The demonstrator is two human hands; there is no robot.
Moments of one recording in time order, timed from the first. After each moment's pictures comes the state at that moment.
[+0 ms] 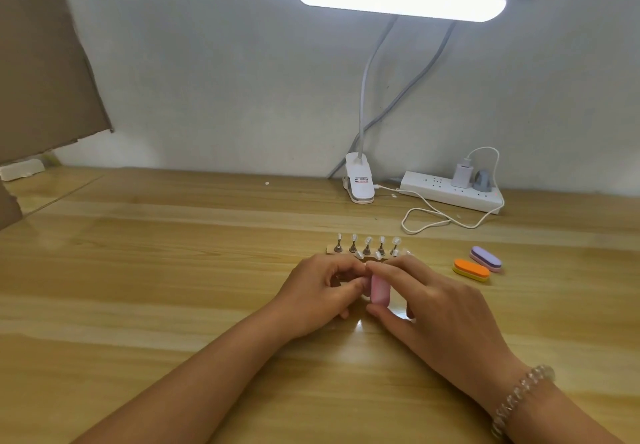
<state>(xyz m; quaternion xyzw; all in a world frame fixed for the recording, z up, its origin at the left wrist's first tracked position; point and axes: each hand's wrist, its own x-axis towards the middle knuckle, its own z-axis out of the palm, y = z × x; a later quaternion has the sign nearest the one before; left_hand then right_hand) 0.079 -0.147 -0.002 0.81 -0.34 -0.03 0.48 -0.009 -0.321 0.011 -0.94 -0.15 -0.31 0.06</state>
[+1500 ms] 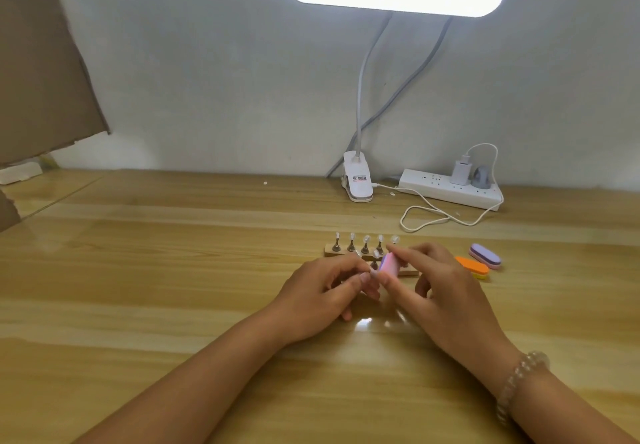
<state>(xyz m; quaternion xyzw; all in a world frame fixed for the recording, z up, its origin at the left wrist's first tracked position) 0.077 -0.147 -0.004 0.79 -0.38 -0.05 0.48 0.004 -0.332 0.008 -0.91 -0.06 -0.26 0.30</state>
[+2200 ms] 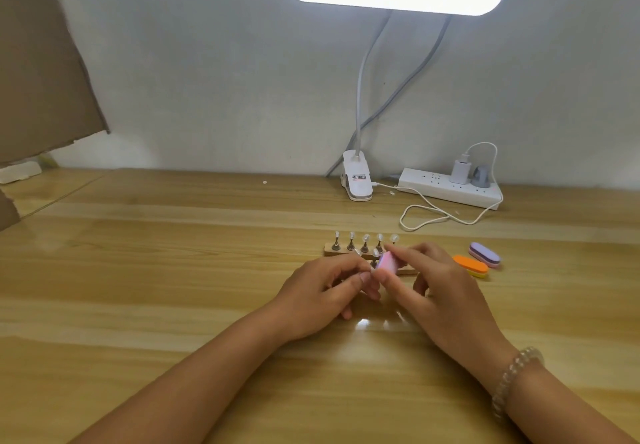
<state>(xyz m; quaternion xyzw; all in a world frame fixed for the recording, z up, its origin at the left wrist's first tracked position) 0.076 -0.148 -0.002 0.79 -0.38 -0.06 0.48 0.004 -0.331 0.009 -0.91 -0.06 -0.26 0.31</state>
